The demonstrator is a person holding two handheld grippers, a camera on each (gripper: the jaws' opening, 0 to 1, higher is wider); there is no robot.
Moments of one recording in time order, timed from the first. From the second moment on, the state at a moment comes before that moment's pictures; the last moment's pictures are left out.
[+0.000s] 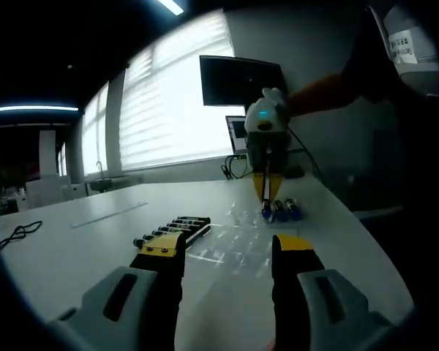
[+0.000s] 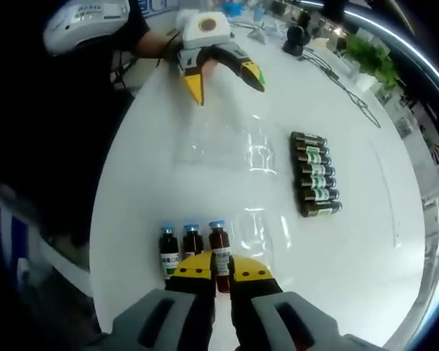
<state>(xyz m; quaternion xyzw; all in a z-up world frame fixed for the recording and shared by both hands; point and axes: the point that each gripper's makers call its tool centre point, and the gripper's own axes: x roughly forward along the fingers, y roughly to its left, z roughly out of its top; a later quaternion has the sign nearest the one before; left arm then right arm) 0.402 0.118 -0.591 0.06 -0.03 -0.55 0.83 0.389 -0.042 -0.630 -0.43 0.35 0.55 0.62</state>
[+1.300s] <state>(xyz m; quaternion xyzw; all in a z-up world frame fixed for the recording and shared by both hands) 0.402 0.118 -0.591 0.06 -0.03 -0.55 0.83 0.400 -0.066 -0.631 -0.44 0.36 0.53 0.63</state>
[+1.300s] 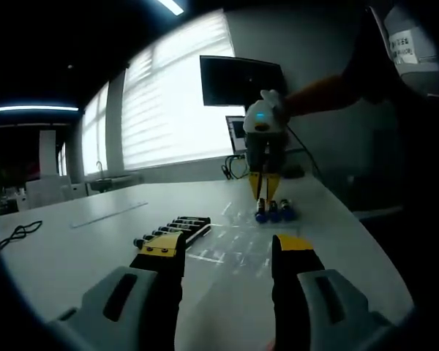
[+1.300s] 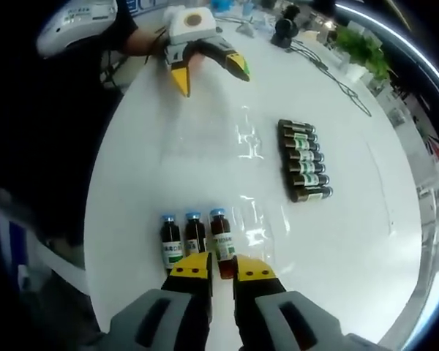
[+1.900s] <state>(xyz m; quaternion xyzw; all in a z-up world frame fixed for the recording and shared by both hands) 0.402 0.119 -0.591 0.06 -0.03 -0.55 0.83 0.405 -0.071 -0.631 -0.43 0.37 0.52 0.64</state>
